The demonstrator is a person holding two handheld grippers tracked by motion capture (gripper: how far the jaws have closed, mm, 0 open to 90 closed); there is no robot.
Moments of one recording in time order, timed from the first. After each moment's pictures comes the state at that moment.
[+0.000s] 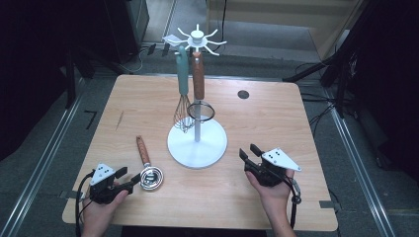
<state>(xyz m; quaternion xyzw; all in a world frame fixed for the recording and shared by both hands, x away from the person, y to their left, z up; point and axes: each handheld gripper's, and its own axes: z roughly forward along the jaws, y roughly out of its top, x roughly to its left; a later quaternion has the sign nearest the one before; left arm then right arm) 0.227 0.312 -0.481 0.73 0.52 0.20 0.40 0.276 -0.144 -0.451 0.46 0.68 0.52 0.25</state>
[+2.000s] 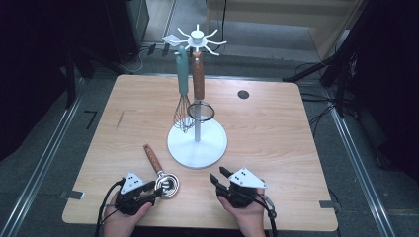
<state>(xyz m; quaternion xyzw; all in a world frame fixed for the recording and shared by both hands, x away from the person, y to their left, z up) 0.210 0.246 -0.487 0.78 0.48 0.14 0.38 0.235 -0.075 -0.479 0.41 0.74 0.51 0.18</state>
